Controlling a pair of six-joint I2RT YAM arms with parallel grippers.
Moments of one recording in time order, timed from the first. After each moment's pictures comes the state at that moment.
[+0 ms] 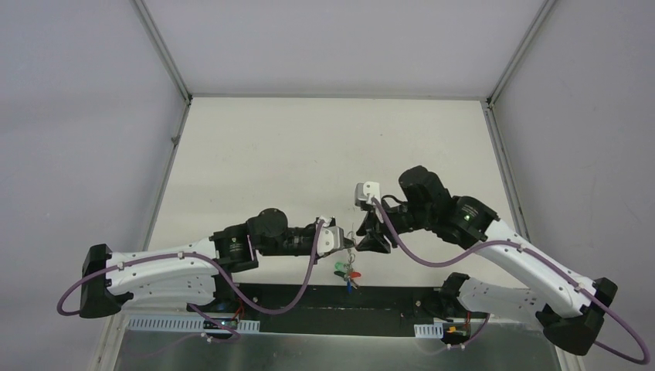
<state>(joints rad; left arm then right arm) -1.26 0.90 0.68 0.11 0.19 0.21 0.90 0.98 1.03 -0.76 -0.63 -0.26</state>
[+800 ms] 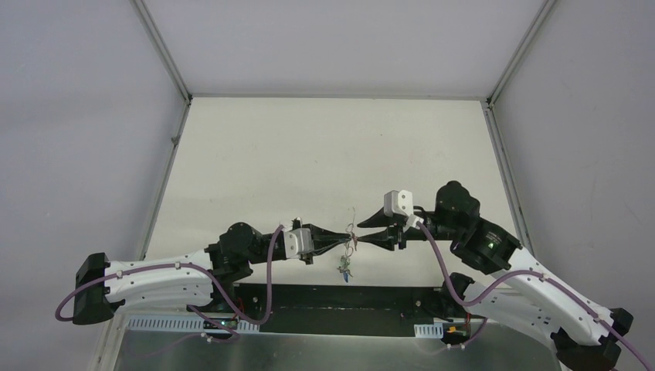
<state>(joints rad) -1.26 0.76 0.44 0.59 0.17 0.16 0.90 0.69 0.82 -0.38 -0.61 -0.25</state>
